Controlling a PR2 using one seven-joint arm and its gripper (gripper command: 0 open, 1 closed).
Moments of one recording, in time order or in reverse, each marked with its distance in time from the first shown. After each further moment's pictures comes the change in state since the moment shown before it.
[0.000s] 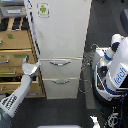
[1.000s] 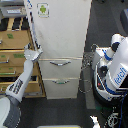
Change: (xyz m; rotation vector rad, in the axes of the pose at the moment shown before) arm 0.083 -0.002 0.029 0.014 0.038 0.017
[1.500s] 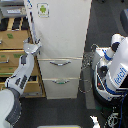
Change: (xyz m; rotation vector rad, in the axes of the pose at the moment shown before) arm 0.028 0.001 0.037 -0.035 0.017 -0.030
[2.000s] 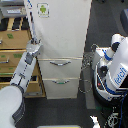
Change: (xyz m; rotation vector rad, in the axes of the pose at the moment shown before) arm 0.012 -0.004 -0.016 -0.036 0.058 -0.010
